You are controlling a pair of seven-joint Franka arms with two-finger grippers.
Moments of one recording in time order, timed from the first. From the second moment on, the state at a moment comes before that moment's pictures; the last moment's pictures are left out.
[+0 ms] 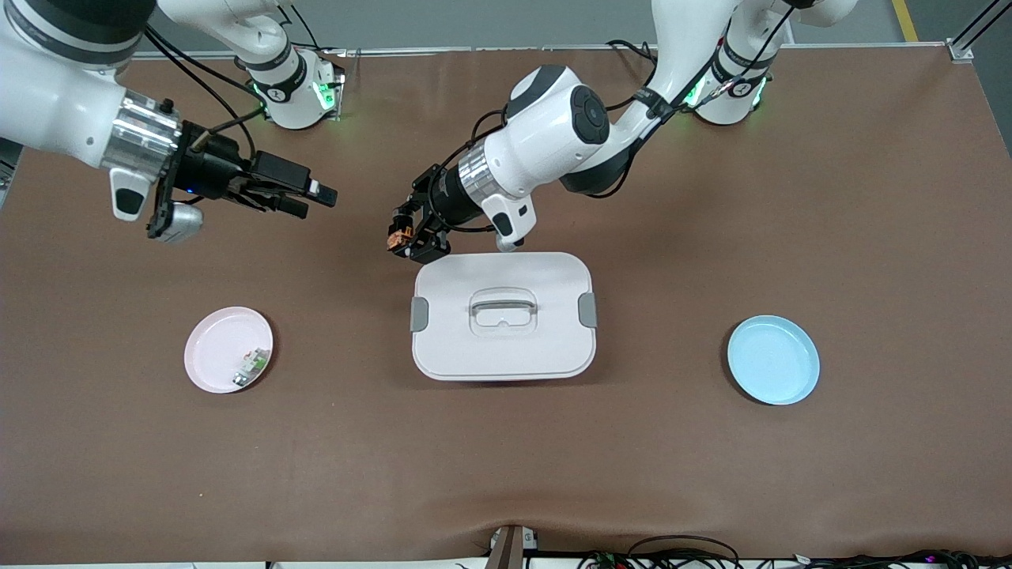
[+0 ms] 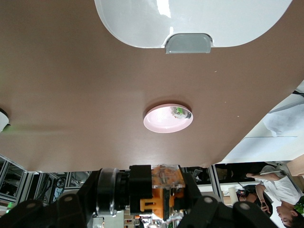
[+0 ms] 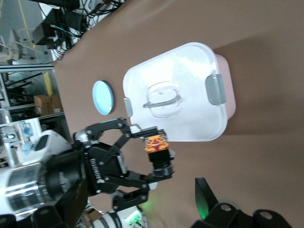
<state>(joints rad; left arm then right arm) -0.55 0.56 -0.40 -1.44 -0.56 2.63 -2.01 0.26 -0.07 -0.03 -1.88 0.78 1.92 0.17</state>
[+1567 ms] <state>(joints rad) -0.55 0.56 -0.39 -1.44 -0.56 2.63 -2.01 0.44 0.04 -0.03 -1.98 0.72 2.19 0.16</state>
